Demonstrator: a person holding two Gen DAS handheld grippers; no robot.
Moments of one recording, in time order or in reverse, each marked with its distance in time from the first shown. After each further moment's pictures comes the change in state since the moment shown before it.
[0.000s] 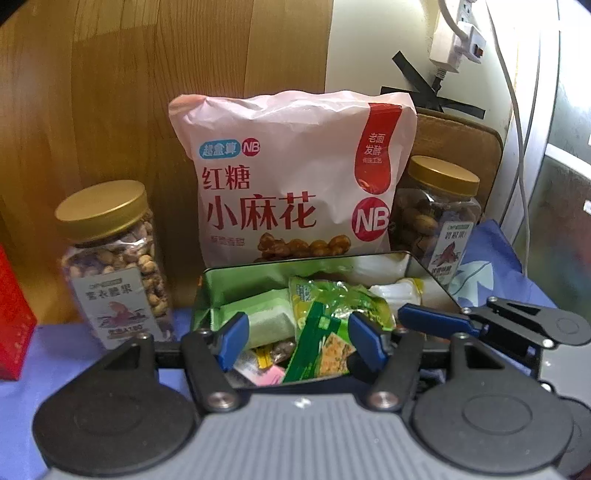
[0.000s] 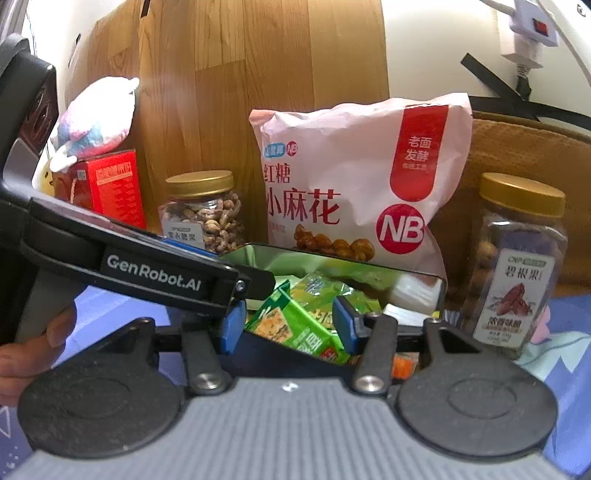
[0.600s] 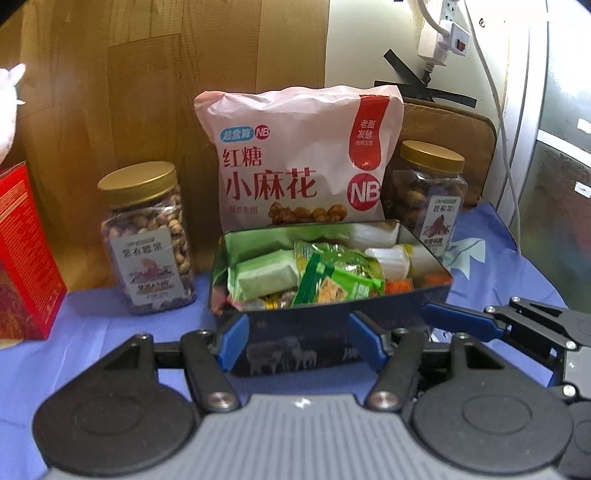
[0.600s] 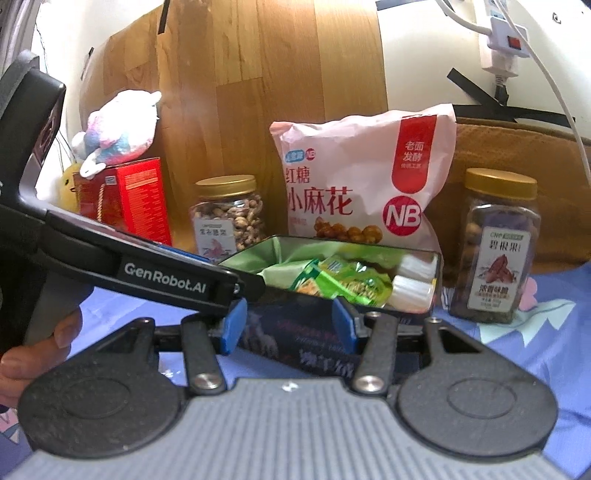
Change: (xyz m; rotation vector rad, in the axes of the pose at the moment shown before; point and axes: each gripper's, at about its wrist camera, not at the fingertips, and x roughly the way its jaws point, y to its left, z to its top) left arm -0.048 -0.010 -0.033 -0.007 0.019 0.042; right arm -0.053 0.031 -0.017 0.033 -0.017 0.003
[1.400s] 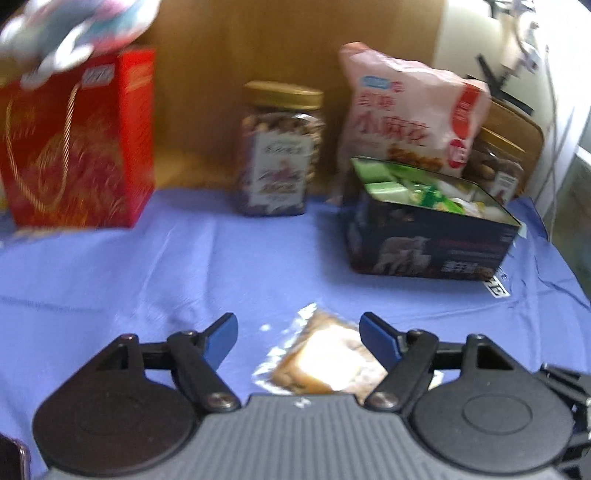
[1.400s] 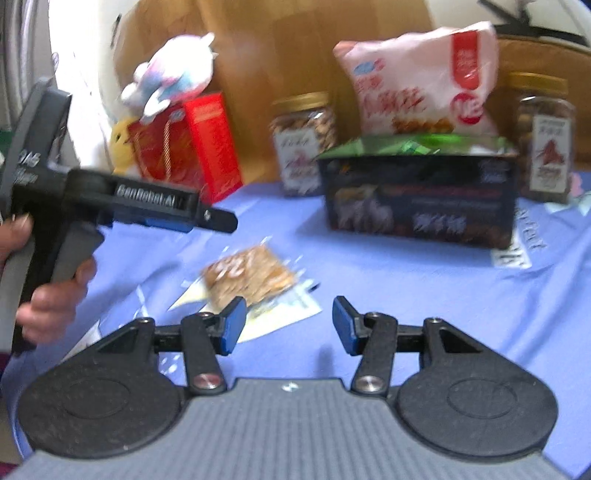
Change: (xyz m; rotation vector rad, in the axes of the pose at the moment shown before) left arm -0.040 0.123 -0.075 -0.193 0.089 0.021; right arm -0.015 0.076 -0.060 0.086 0.186 0.120
